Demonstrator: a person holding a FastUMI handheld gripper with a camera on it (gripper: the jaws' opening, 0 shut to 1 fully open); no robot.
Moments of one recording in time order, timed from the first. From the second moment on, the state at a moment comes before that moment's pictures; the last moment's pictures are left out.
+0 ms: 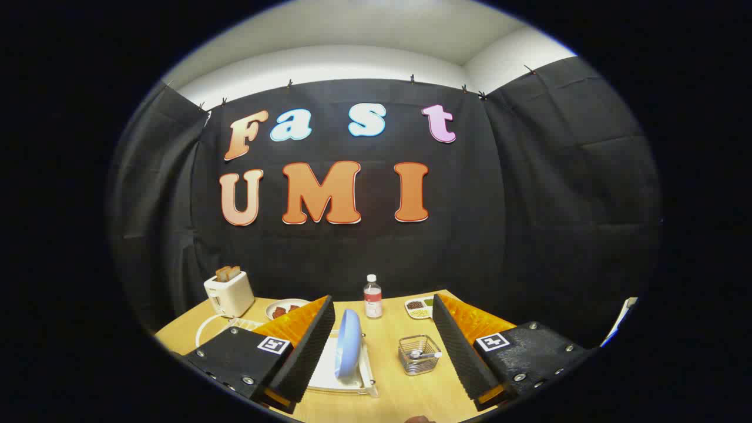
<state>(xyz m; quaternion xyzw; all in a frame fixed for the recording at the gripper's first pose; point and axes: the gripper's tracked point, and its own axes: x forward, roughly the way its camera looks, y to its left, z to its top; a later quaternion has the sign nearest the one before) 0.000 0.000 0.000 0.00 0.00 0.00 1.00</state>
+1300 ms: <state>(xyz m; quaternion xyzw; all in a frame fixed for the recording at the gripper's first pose) 0.036 0.031 -0.023 -0.02 0.08 0.04 1.00</state>
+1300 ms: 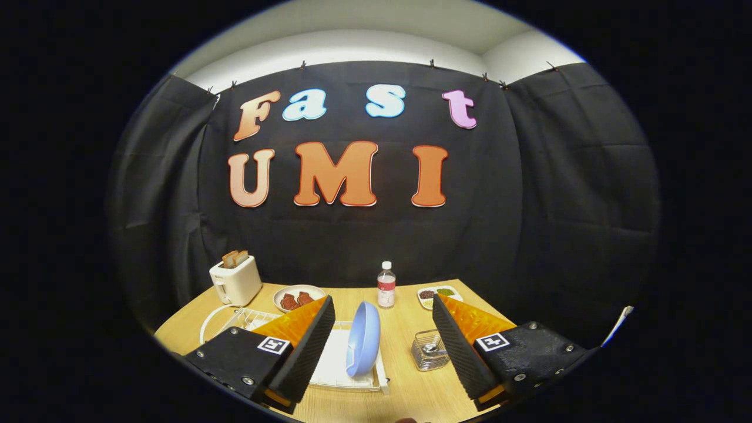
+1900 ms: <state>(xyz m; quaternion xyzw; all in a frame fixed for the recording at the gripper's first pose) 0.116 0.046 -0.089 -0.04 0.19 0.04 0.98</state>
